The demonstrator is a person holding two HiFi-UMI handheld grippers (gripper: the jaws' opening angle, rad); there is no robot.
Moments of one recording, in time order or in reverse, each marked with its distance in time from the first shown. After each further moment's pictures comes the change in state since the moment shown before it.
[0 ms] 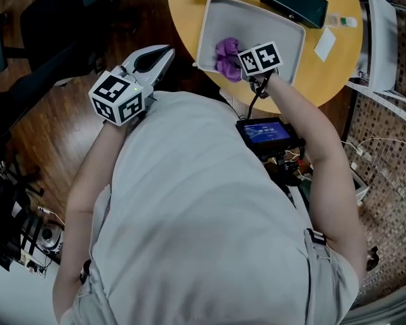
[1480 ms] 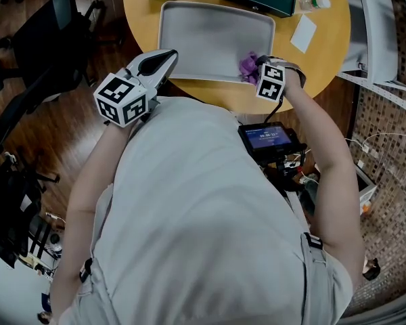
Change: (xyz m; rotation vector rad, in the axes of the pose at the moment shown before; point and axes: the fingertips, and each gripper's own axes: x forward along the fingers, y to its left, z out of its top) left arm 0.101 -0.059 -0.005 0.017 0.071 -0.043; right arm -0.061 -0.138 -0.119 -0.975 0.364 -0.257
